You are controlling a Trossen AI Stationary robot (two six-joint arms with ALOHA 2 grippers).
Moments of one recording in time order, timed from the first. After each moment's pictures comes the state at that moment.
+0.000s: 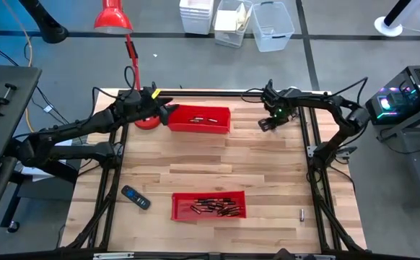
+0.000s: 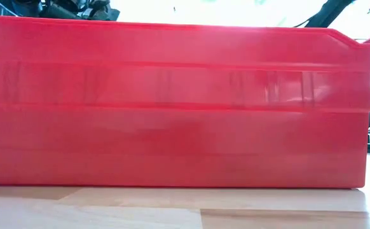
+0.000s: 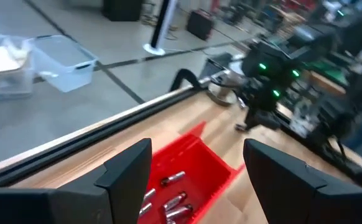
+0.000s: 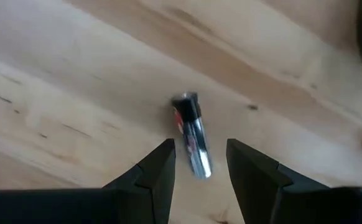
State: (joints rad) left arm 0.53 0.92 0.62 0.03 -0.02 -0.35; right arm -0.80 1.62 0.90 -0.82 0.00 0.30
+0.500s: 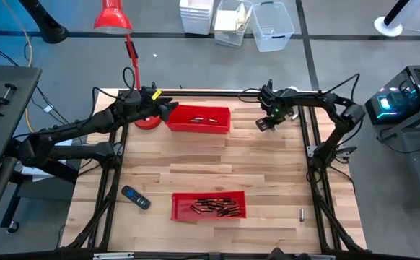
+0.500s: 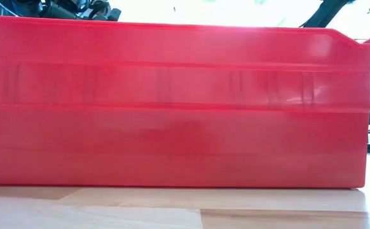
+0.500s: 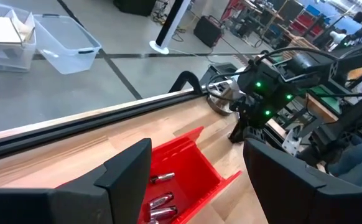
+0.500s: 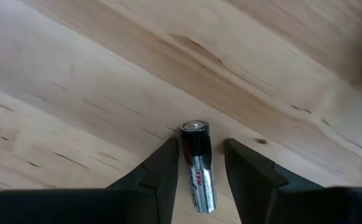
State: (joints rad) left arm 0.53 0.92 0.62 0.03 -0.06 -0.52; right arm -0.79 1.71 0.91 -0.75 0.01 0.26
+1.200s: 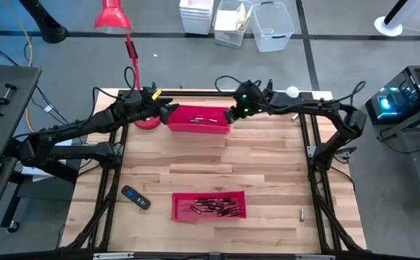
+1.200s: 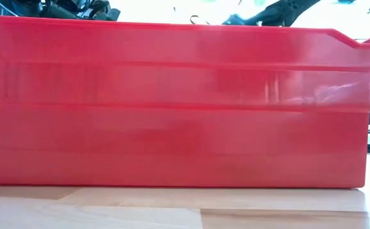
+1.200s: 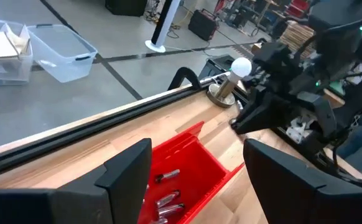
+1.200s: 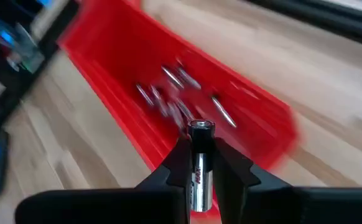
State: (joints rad) left arm 0.53 0.92 0.62 0.02 -0.04 -0.42; right arm -0.46 1.62 1.15 -0.32 -0.12 0.53
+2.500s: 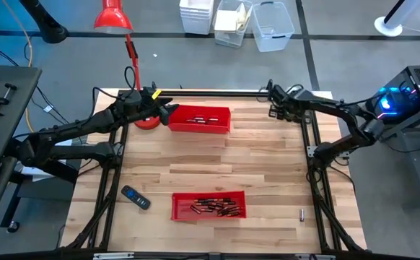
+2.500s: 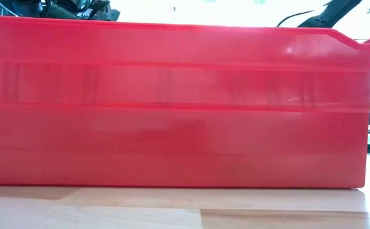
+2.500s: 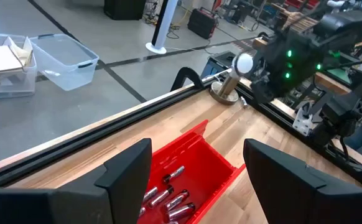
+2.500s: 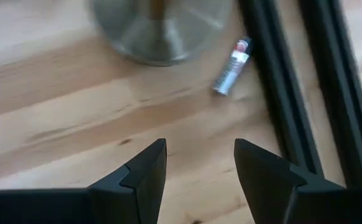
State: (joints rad) left arm 0.53 0.92 0.62 0.02 -0.04 -0.35; right arm -0.80 1.43 0.86 -0.93 0.34 1.02
